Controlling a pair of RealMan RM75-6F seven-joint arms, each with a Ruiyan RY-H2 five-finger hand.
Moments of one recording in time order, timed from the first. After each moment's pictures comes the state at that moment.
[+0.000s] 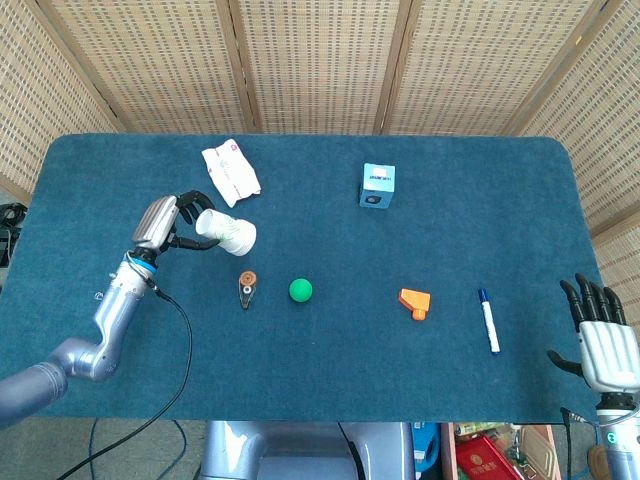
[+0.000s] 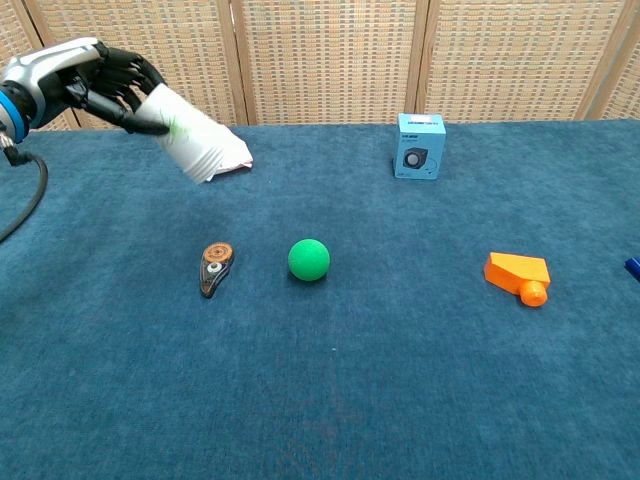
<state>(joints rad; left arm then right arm) -0.74 -1.51 -0.30 -1.16 1.24 0.94 -0.59 0.10 -1.16 0.10 -1.53 -1.43 1.43 -0.09</state>
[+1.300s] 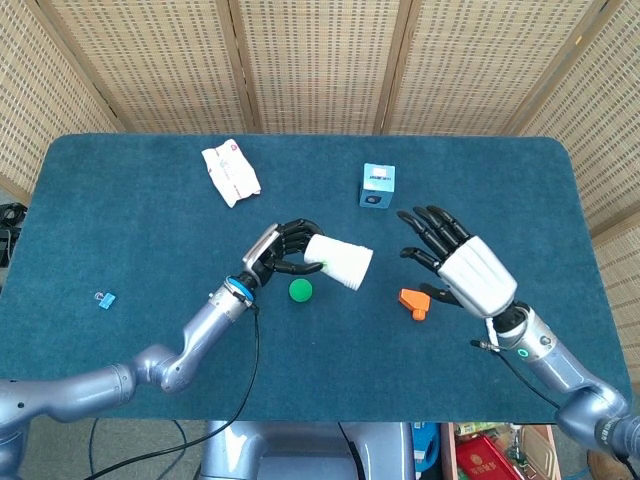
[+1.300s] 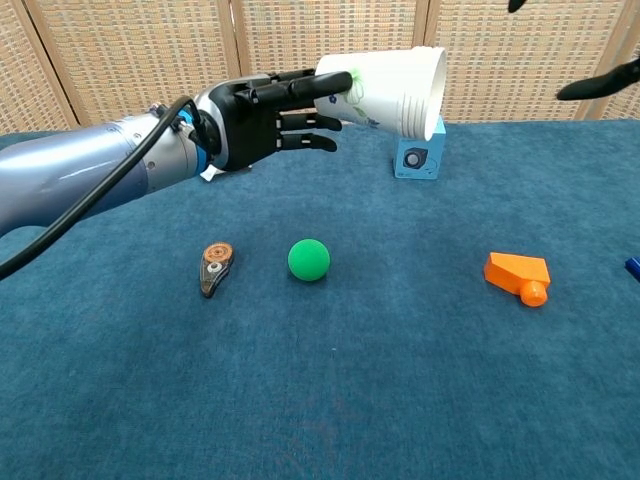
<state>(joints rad) -0.89 -1.71 -0.42 -1.32 1.22 0.74 -1.15 0.59 -1.22 0.20 -1.40 -1.86 1.42 0.13</state>
